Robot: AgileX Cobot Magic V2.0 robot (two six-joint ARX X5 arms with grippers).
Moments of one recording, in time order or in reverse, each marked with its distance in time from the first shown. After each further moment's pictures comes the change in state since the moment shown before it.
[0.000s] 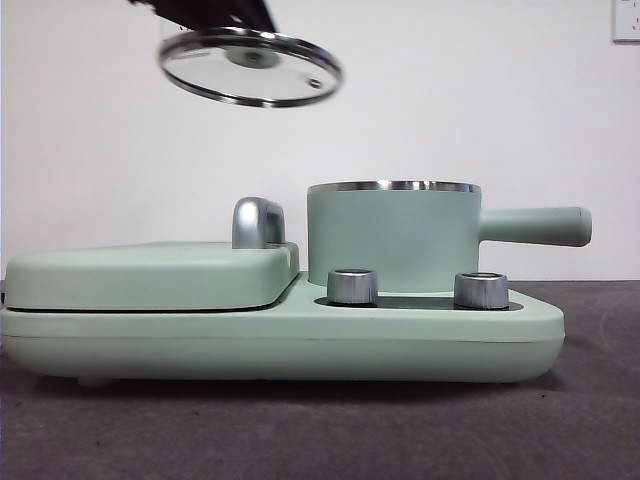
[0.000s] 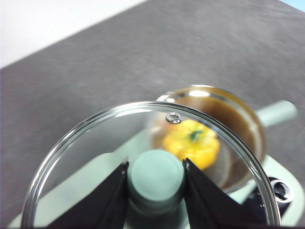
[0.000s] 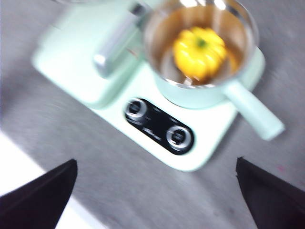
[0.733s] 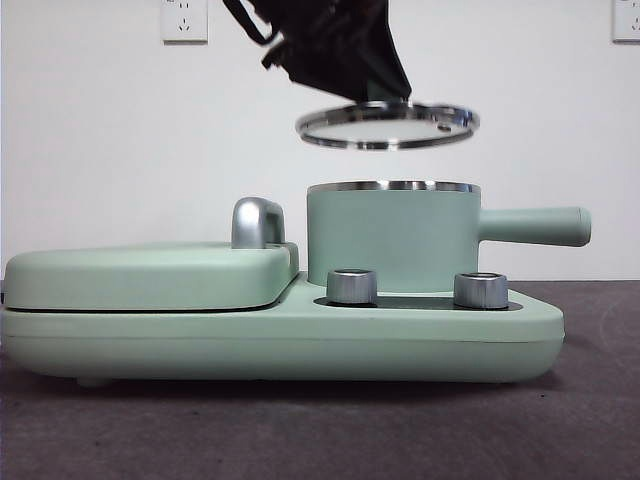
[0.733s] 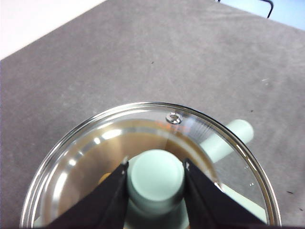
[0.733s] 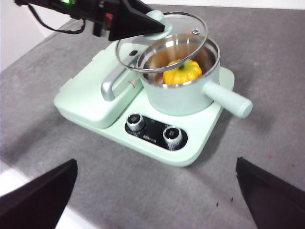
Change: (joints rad) left arm -0.184 0.230 0.000 0.295 0.000 0.000; right arm 0.004 -0.567 -0.277 0.022 0.088 0.161
